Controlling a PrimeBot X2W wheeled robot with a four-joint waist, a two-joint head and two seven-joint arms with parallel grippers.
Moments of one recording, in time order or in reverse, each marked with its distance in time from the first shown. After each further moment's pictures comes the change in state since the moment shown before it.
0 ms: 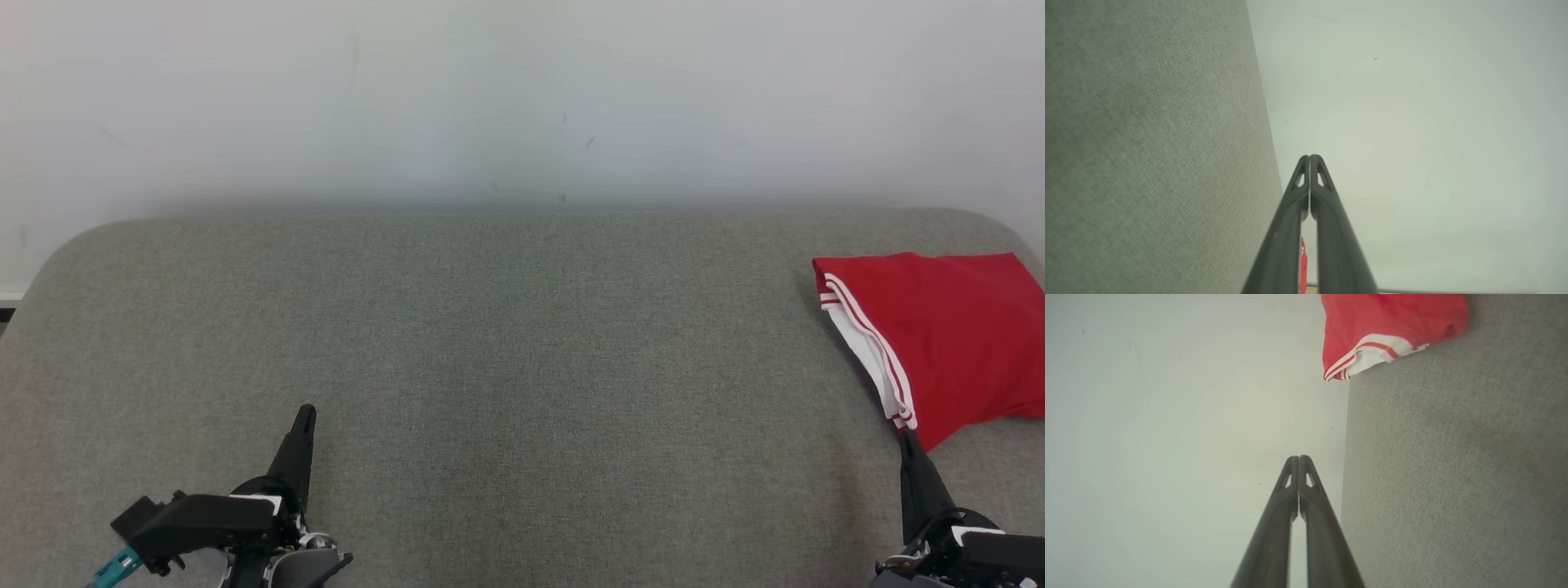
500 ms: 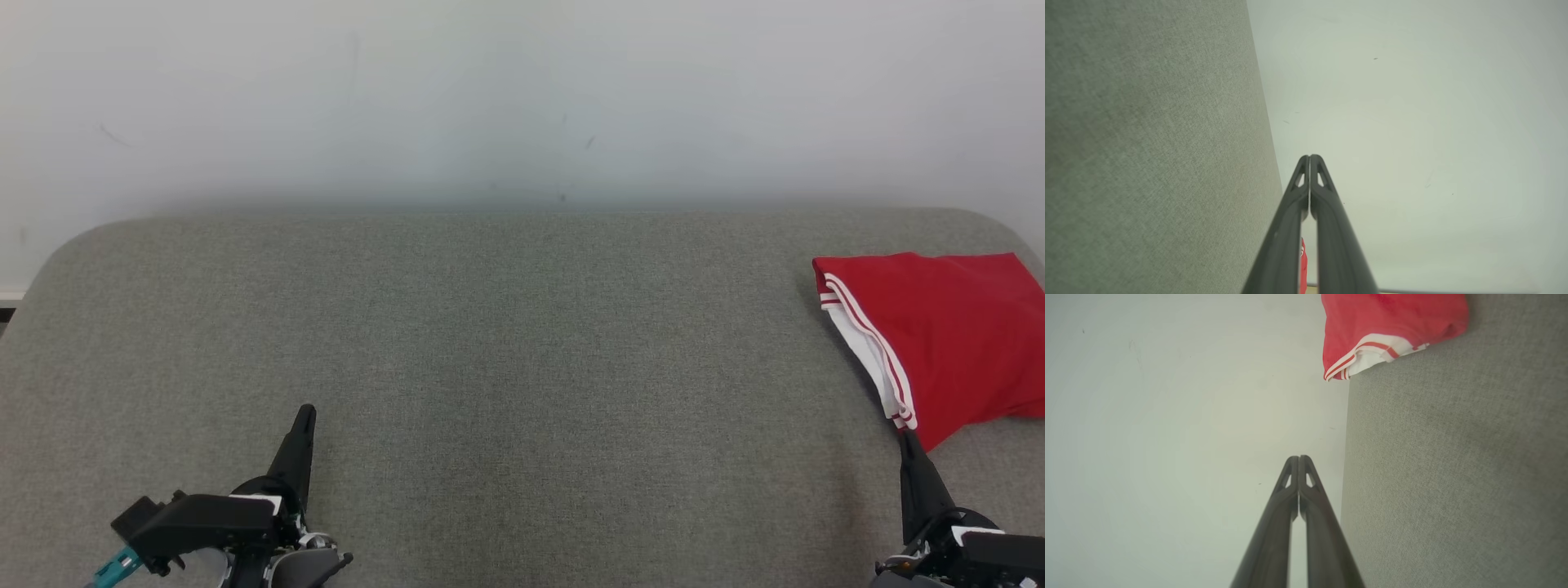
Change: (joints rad) left arm 0.000 0.000 0.000 0.000 0.000 0.000 0.000; right arm 0.000 0.000 0.000 0.000 0.000 0.000 0.000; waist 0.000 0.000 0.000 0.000
